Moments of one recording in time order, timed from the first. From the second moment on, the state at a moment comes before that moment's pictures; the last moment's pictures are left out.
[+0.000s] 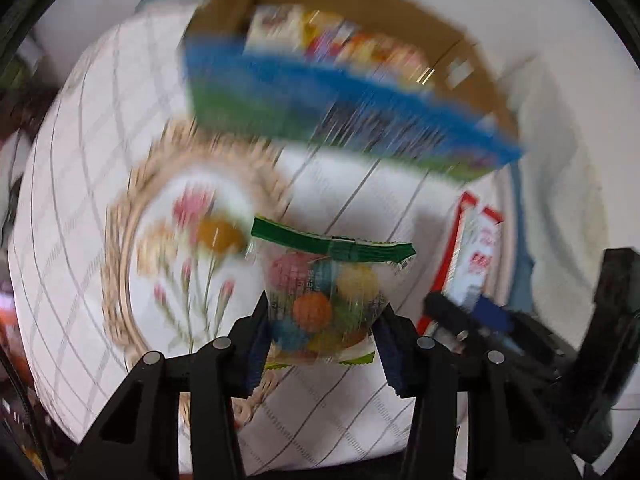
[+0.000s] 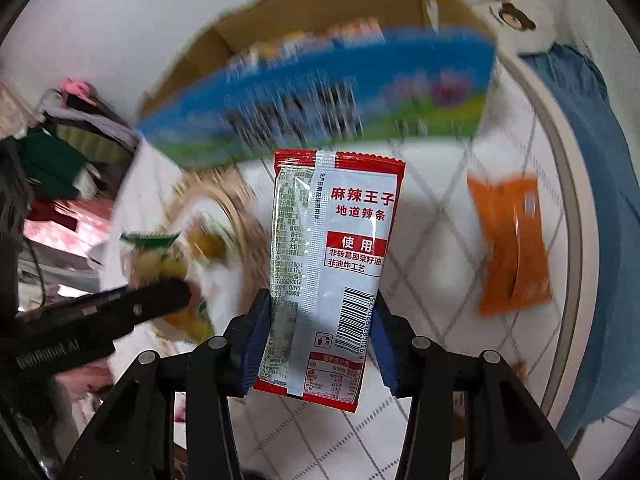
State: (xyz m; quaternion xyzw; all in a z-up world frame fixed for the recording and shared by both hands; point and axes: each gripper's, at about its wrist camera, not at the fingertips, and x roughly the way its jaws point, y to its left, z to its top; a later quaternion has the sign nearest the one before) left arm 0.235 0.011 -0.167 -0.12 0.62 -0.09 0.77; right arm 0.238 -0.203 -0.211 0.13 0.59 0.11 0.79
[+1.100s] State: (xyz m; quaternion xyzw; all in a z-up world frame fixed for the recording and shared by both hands) left arm 0.458 0.042 -0.193 -0.01 0.69 -0.01 0.72; right arm 0.491 -0.246 -0.235 0.03 0.66 0.05 0.75
